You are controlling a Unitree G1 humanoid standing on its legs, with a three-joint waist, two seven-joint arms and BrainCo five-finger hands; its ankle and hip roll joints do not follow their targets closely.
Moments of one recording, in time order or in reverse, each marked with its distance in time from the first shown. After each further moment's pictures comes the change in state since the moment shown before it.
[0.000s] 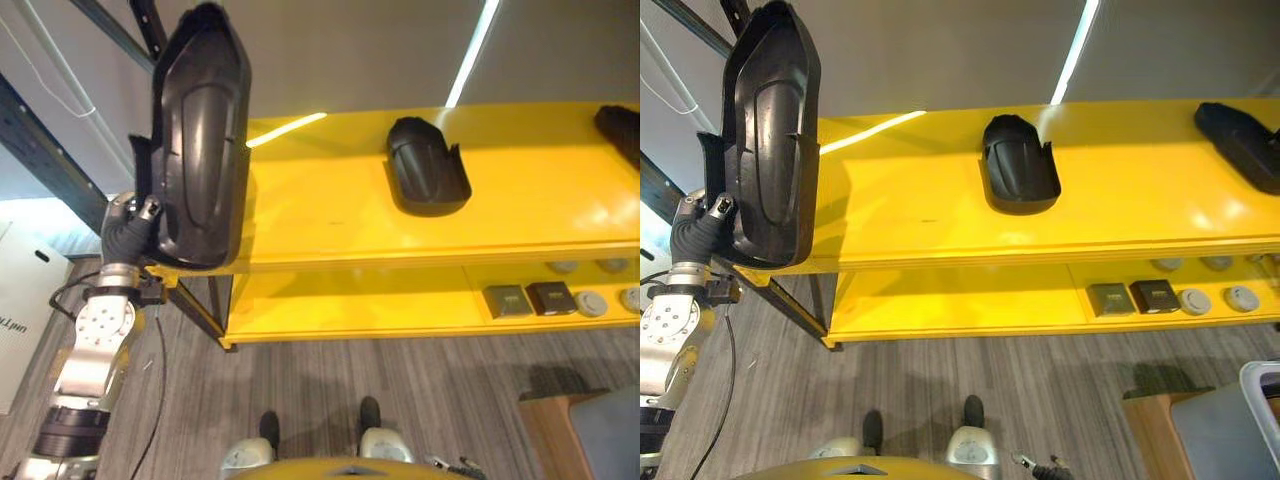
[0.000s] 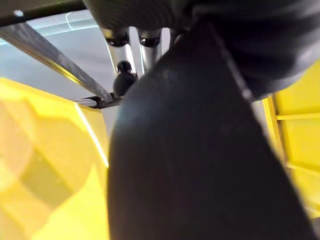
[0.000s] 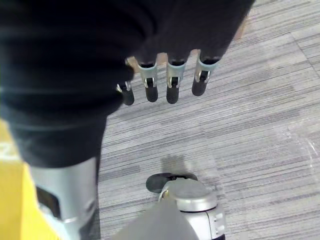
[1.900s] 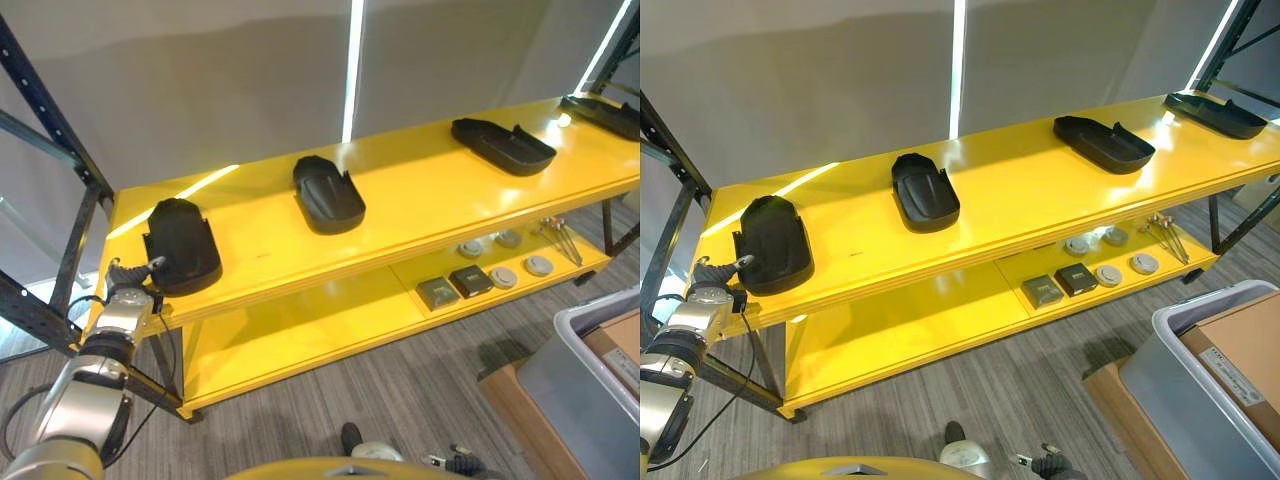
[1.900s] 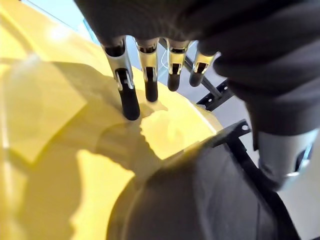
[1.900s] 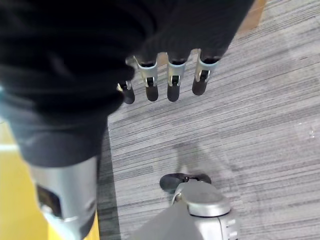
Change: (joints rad) left arm -0.476 -0.002 -0.237 1.011 0.080 0.413 0.225; right arm -0.109 -0.096 0.160 0.094 -0.057 -0.044 0.155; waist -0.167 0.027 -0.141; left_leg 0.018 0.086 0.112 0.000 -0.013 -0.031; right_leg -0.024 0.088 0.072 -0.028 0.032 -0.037
